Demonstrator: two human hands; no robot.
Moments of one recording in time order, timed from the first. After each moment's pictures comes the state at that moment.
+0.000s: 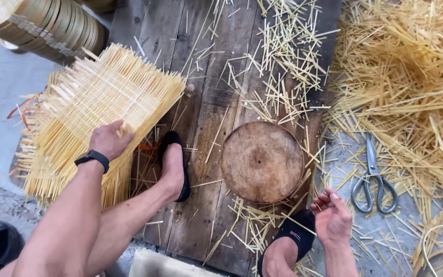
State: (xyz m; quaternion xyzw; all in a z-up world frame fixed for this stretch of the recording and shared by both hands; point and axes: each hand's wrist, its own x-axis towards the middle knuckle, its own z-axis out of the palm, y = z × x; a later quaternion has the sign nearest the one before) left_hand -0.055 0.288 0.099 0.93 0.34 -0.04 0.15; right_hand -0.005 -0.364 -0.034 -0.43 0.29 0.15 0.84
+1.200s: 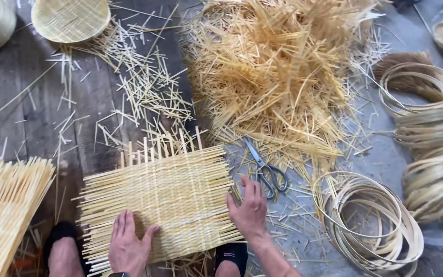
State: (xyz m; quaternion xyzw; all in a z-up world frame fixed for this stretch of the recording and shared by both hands) left_hand -0.036 -0.003 0.006 0.99 0.09 0.01 0.14; right_hand 0.037 -0.314 0.117 -0.95 0.04 -0.11 0.29
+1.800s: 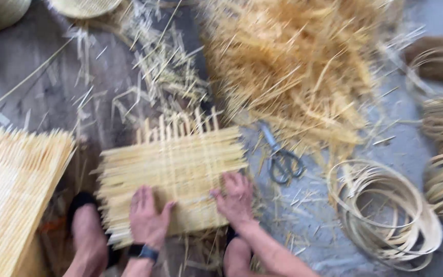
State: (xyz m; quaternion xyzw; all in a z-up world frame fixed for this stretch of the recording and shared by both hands) left_hand -0.036 -0.016 0.023 0.99 0.06 0.10 0.11; right_hand 0.013 -0.266 0.060 -0.95 -0.03 -0.06 0.30
